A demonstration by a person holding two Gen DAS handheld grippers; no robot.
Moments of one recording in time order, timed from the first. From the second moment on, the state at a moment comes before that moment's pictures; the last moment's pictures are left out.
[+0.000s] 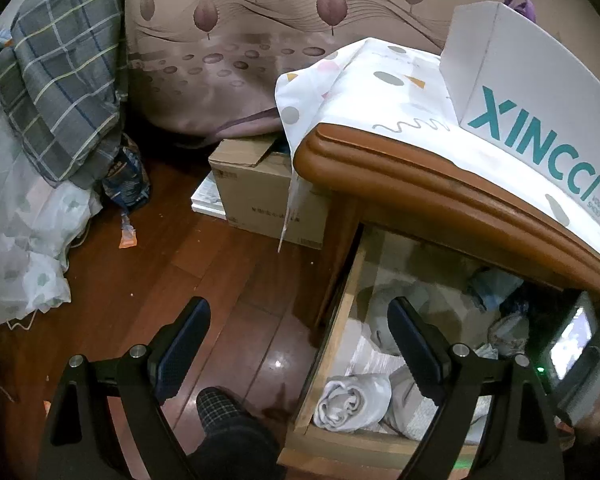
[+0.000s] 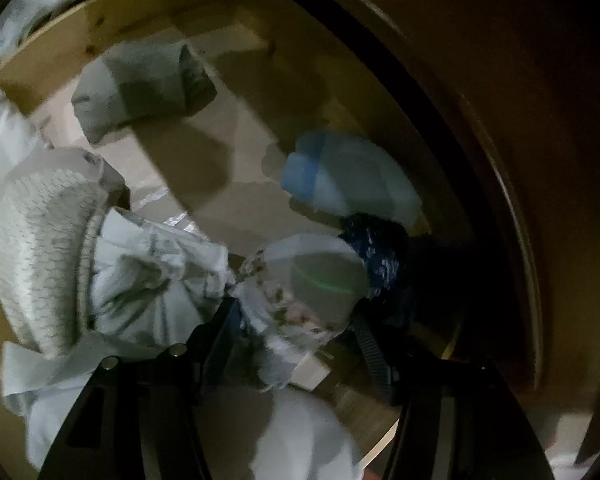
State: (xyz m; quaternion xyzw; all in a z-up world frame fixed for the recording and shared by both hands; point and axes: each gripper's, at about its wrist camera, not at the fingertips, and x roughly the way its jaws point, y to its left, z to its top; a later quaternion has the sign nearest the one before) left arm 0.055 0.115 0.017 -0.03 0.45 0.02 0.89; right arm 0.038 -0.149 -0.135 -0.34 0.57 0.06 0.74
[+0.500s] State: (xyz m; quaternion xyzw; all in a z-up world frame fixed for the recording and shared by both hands) left arm 0.057 0.117 0.013 -0.04 0.47 0.01 0.88; right arm 0.019 -0.125 -0.122 -0.35 0.55 0.09 0.75
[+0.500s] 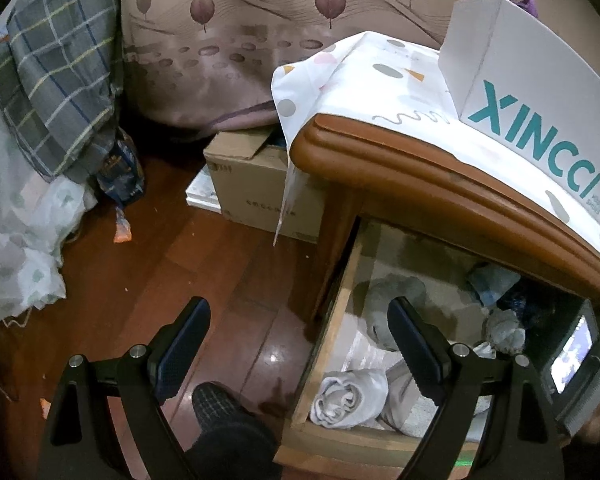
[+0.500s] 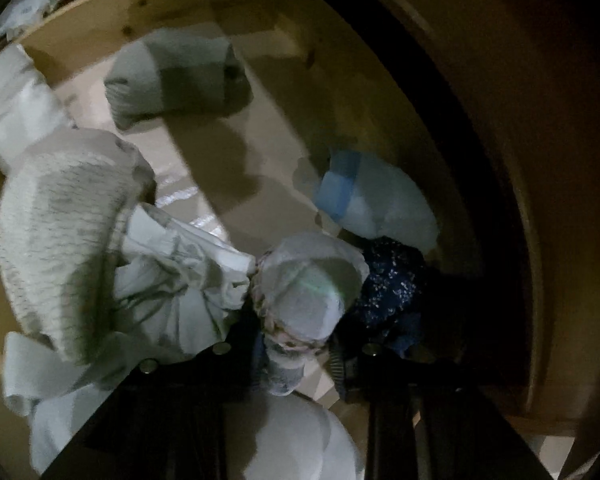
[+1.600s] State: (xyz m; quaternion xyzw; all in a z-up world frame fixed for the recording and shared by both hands) left arm 0.061 0.011 -0.059 -0.01 0.61 -0.15 0.78; right arm -0.043 -0.239 -0.033 0.06 0.49 0.06 0.87
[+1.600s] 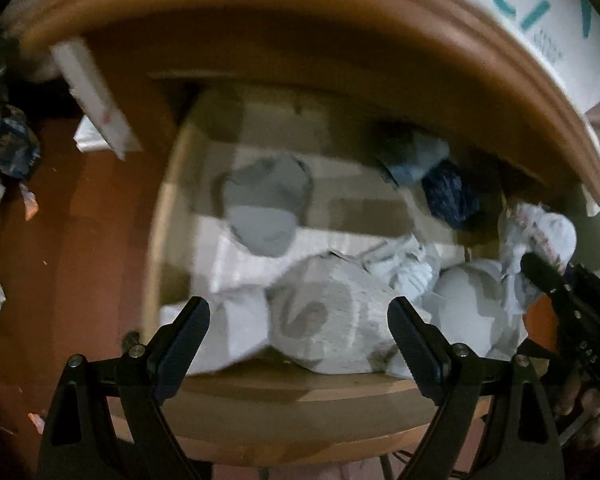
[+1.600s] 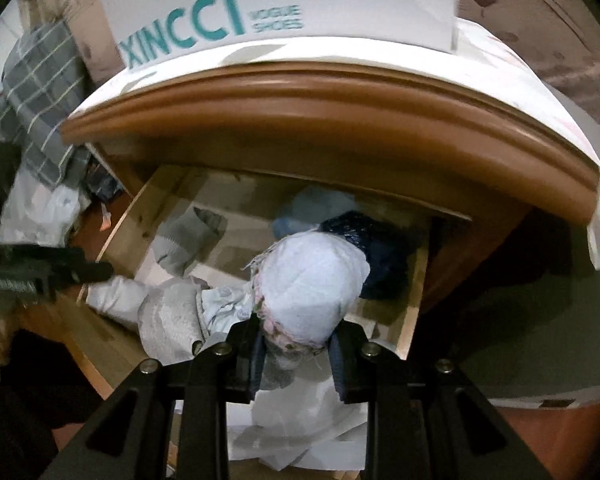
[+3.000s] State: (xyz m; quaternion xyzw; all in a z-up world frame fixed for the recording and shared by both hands) left arm 0.073 -0.018 -0.116 -0.06 0.72 -0.11 0.69; right arm -0.051 -0.258 -0.022 0.08 0.47 0.03 0.88
